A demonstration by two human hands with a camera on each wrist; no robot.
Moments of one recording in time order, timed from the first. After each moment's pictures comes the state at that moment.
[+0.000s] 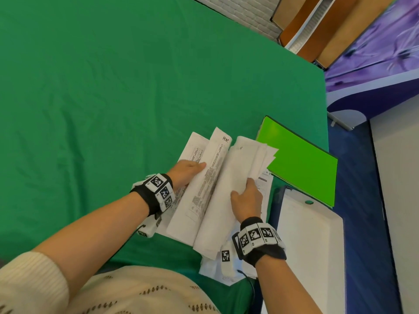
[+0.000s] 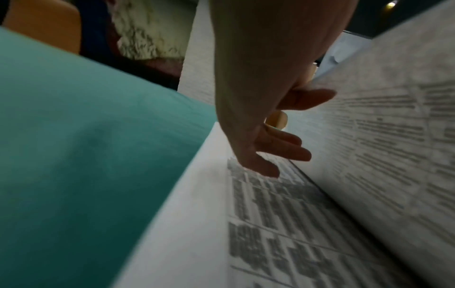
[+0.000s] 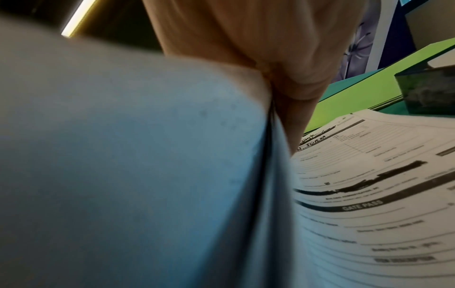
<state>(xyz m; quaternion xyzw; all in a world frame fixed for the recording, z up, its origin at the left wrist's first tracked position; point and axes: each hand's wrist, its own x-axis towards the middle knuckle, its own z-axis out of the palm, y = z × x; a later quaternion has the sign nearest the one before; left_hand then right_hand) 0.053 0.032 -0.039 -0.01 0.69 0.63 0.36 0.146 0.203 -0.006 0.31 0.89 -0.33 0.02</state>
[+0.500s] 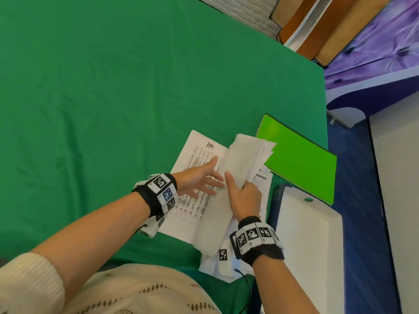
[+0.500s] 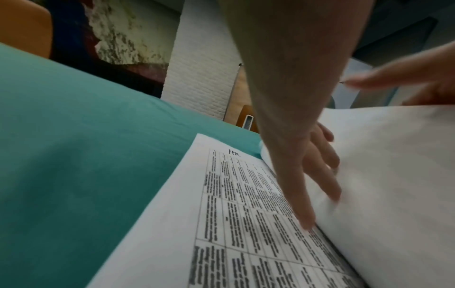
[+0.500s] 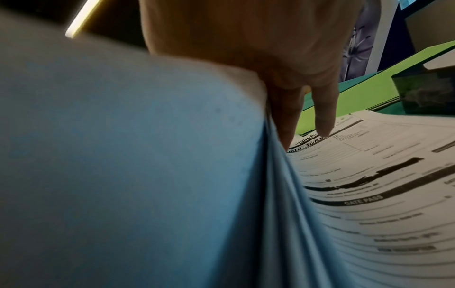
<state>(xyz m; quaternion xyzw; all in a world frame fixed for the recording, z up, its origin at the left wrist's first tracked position) 0.067 0.045 -0.009 0.05 0.62 0.57 0.53 0.147 0.192 0.000 0.31 0.88 -0.35 -0.01</state>
